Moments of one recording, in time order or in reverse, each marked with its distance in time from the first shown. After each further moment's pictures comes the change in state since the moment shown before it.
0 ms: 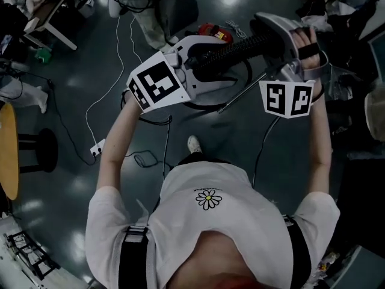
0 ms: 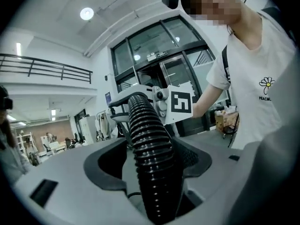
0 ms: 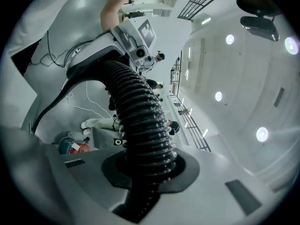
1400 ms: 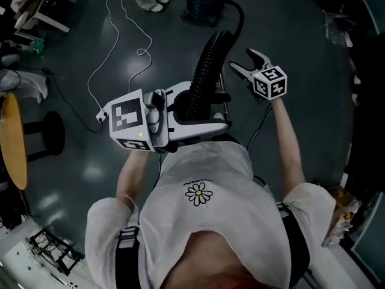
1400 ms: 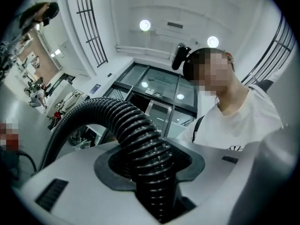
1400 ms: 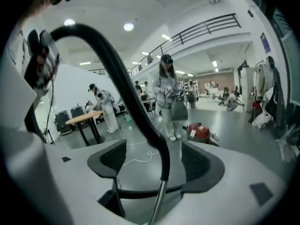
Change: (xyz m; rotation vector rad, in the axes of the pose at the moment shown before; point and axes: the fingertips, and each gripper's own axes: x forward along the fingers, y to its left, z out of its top) left arm -0.131 -0.370 0.112 -0.700 -0.415 -0.387; right arm -0.265 0.324 0.091 1.627 0.252 0.485
